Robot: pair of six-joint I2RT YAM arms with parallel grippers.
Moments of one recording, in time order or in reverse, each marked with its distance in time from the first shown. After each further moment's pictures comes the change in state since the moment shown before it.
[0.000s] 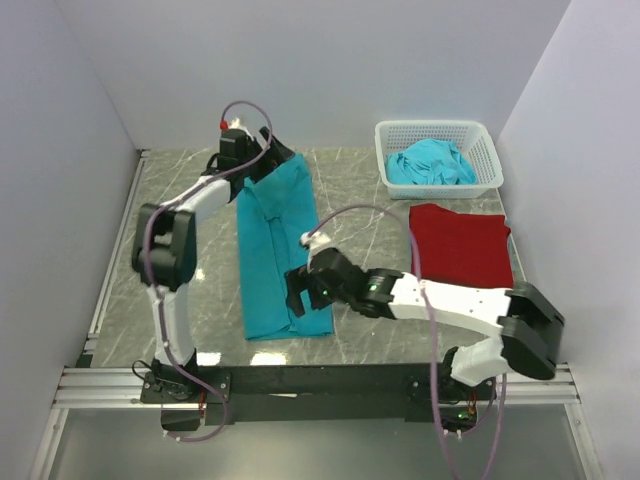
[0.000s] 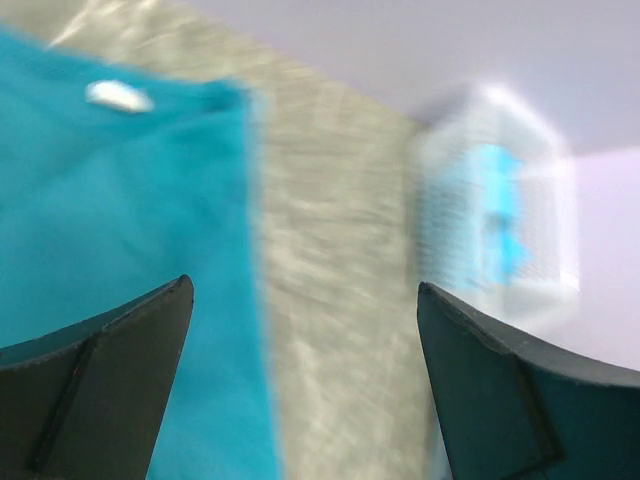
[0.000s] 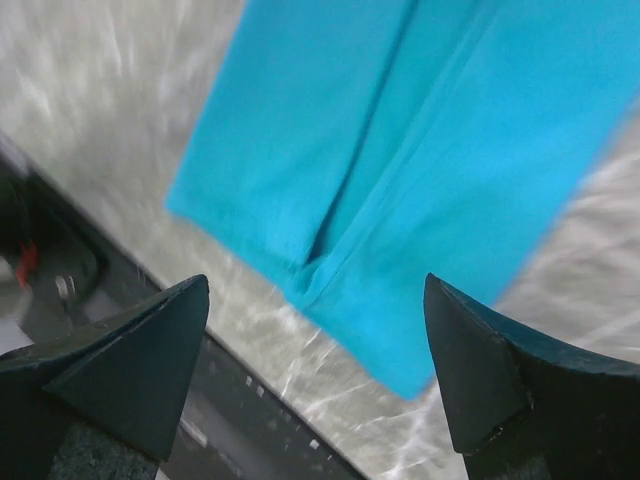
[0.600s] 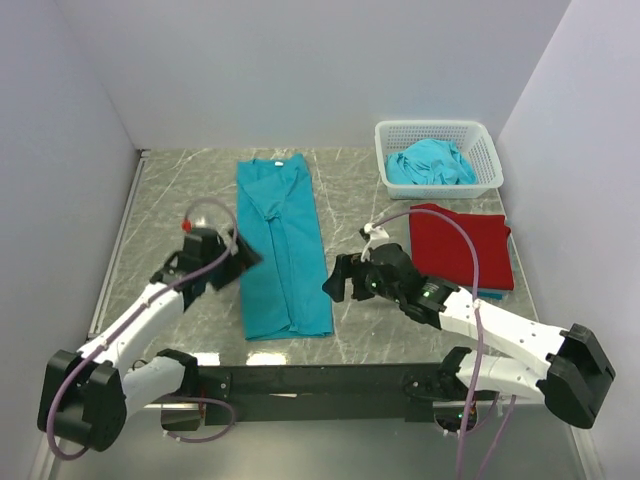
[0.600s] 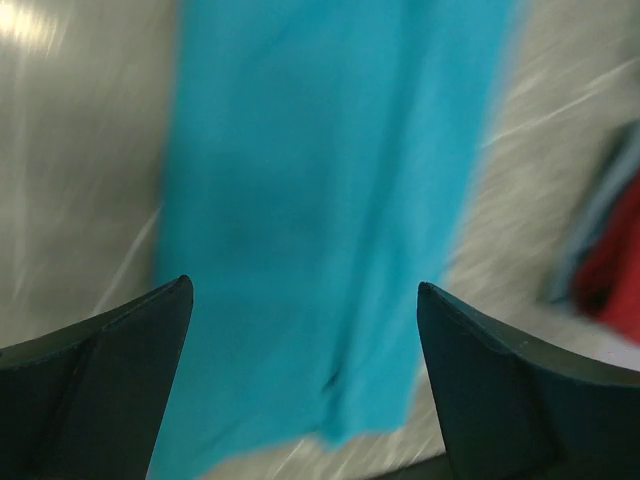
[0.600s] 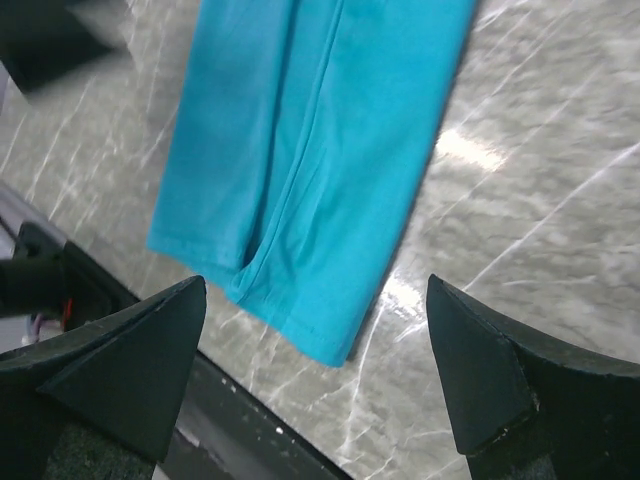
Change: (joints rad) left arm -0.063 -1.064 -0.958 -0.352 -0.148 -0.039; right arm -0.266 -0.370 -0.290 0.079 -0.095 0.082
